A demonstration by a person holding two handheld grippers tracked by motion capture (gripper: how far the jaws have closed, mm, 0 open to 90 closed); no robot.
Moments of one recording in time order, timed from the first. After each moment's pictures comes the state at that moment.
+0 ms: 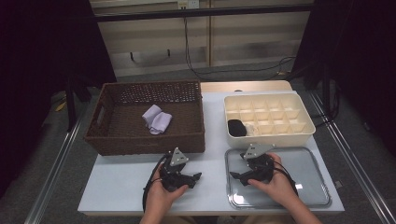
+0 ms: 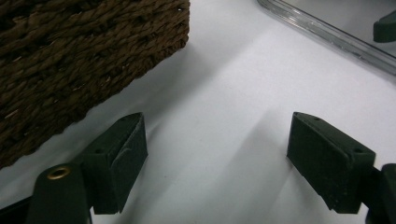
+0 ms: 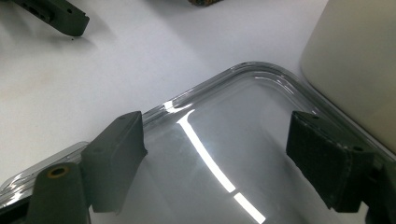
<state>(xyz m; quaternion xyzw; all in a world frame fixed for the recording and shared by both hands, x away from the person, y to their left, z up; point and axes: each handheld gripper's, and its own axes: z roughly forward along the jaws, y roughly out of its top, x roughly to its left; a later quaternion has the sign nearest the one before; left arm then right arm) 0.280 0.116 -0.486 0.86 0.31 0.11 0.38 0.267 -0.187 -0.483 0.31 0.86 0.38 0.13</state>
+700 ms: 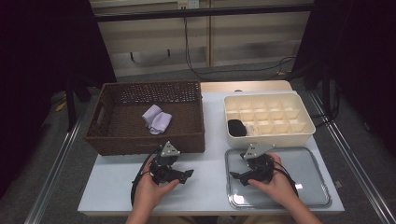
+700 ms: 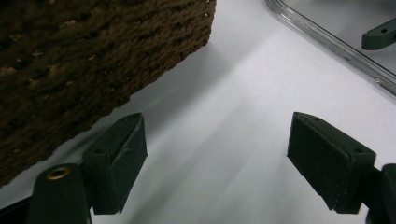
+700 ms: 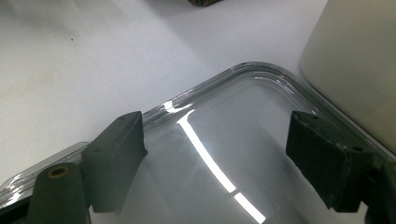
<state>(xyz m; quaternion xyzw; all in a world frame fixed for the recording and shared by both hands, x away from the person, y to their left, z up) 0.289 0.138 -0.454 0.87 0.33 0.08 0.36 0.267 -0.187 -0.483 0.31 0.86 0.38 0.13</state>
